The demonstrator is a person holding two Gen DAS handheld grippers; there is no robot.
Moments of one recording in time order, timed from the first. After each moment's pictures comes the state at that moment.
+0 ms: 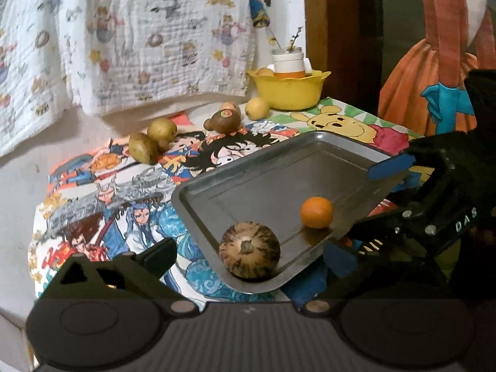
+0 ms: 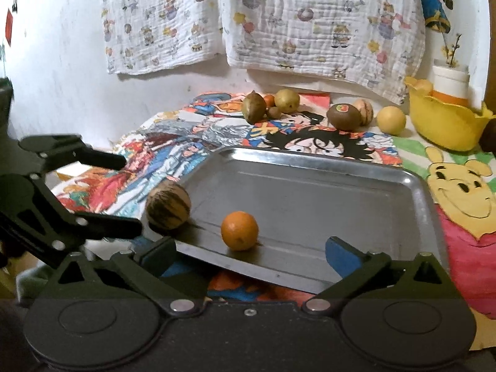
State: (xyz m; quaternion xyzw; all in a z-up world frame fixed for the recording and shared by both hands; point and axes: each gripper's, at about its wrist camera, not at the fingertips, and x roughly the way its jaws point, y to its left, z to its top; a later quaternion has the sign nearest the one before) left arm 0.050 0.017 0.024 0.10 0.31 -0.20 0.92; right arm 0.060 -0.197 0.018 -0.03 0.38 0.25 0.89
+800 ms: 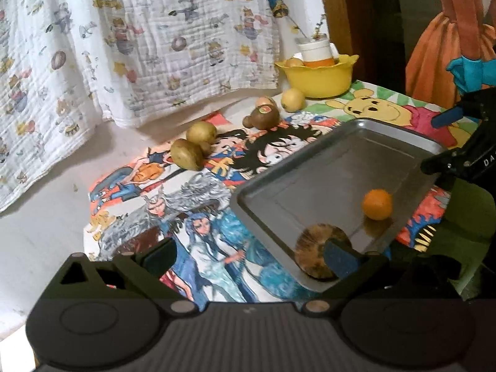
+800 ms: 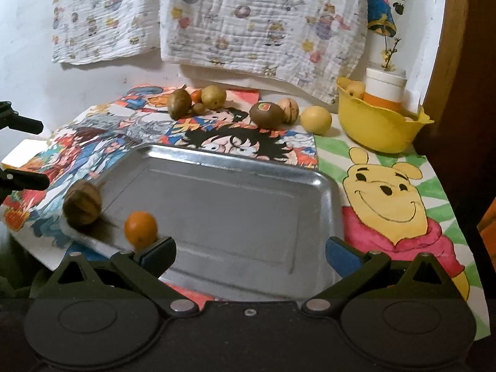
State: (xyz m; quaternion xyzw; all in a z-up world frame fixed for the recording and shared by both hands) left arm 0.076 0.042 0.046 0.17 0.32 -0.15 0.92; right arm 0.081 -0.240 0.026 -0.08 0.38 0.14 0.91
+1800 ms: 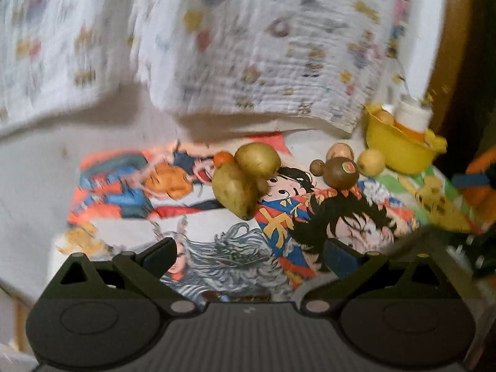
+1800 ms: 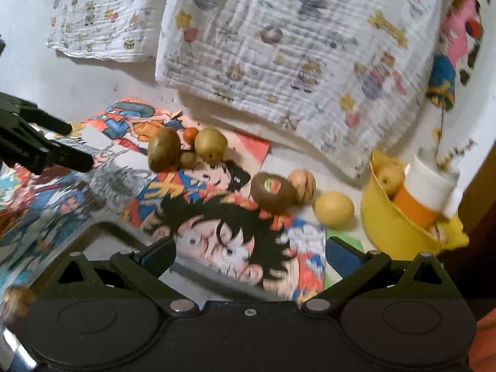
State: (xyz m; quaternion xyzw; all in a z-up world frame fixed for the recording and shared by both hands) left arm 0.258 0.103 0.035 -0.04 0.36 -0.11 0.93; right arm 0.233 -0.170 0.042 -0.18 0.35 0.17 0.90
